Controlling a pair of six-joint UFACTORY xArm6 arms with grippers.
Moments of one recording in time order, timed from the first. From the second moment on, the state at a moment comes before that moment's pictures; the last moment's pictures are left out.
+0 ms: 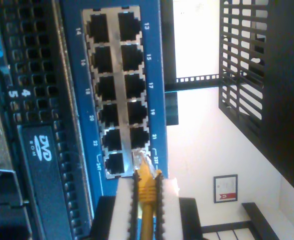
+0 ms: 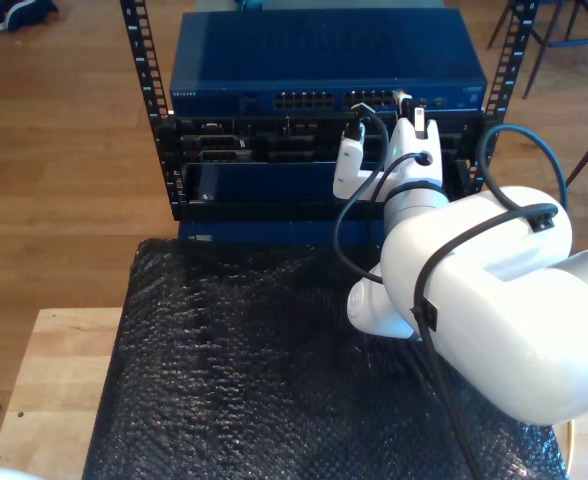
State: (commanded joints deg) left arm 85.8 -26.2 -6.4 -2.6 58.4 -169.2; right arm 24.2 40.3 -65.9 28.5 -72.4 -98.4
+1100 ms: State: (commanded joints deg) left arm 85.8 -26.2 -6.4 -2.6 58.4 -169.2; right arm 24.3 40.9 -67.2 28.4 -71.6 -98.4
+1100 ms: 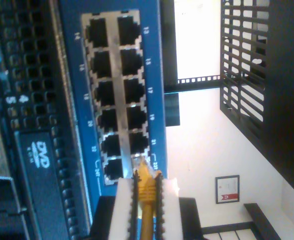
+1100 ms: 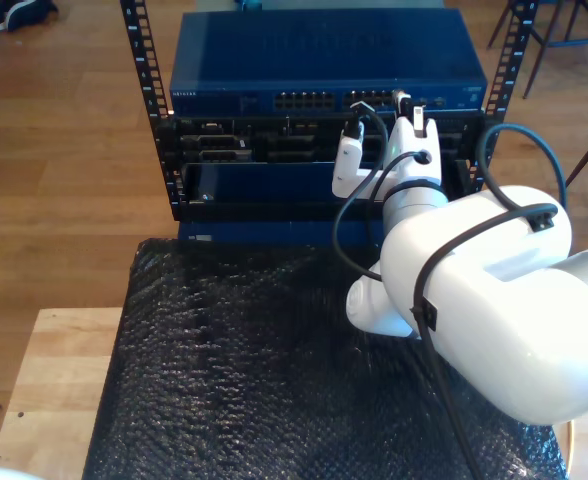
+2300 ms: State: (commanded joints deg) left arm 85.8 -26.2 -6.4 -2.6 58.4 -169.2; right arm 24.3 41.2 -67.8 28.4 -71.5 -98.4
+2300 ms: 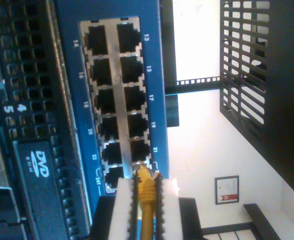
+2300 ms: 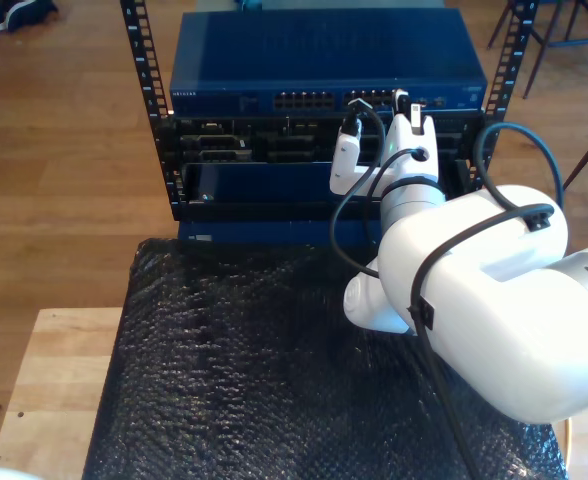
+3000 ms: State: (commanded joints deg) left arm 85.8 -26.2 -6.4 -2.5 58.4 -169.2; right arm 24.0 41.1 -67.2 28.3 -71.1 -98.1
